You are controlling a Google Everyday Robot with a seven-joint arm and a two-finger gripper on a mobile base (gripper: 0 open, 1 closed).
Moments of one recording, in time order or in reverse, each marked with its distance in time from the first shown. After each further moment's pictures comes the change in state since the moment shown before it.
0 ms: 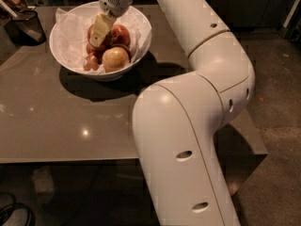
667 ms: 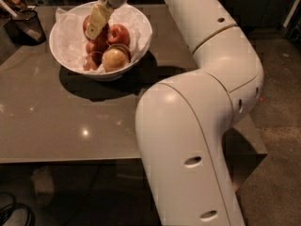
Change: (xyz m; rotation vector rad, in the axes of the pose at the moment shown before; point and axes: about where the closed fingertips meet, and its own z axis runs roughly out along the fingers) arm -0.016 0.006 -0.024 0.036 -0.048 -0.028
